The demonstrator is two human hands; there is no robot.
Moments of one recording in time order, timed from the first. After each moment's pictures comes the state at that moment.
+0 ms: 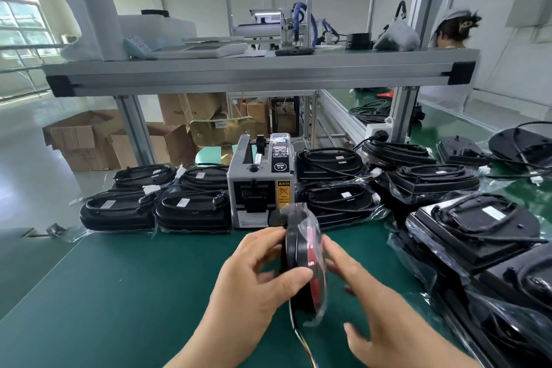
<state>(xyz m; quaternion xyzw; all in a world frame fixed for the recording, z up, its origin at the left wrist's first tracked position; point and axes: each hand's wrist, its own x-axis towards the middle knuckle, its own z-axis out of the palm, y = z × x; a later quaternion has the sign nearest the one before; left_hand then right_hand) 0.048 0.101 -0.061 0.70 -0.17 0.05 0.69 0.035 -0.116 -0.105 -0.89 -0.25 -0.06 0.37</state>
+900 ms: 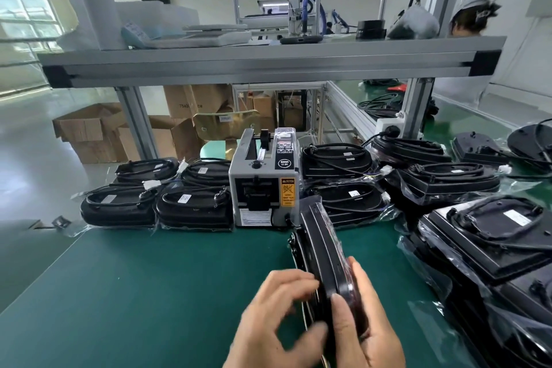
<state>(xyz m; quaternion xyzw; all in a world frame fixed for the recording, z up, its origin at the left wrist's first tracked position) 0.036 0.077 -0.115 0.79 -0.22 0.24 0.52 0.012 -0.034 -0.121 -0.70 0.09 -0.27 0.66</state>
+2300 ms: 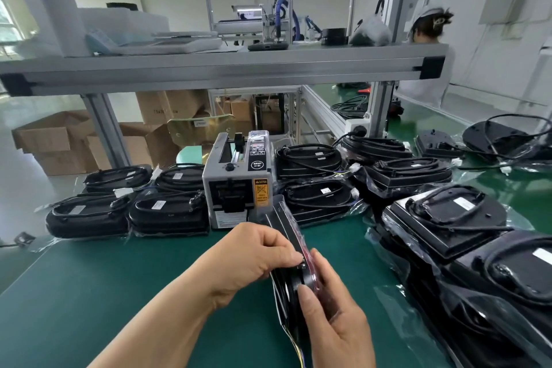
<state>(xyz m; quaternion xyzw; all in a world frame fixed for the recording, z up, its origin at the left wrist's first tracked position) 0.083 0.078 -0.020 0.79 -0.12 -0.19 0.58 0.011 -0.056 -0.122 -0.72 0.04 -0.18 0.67</state>
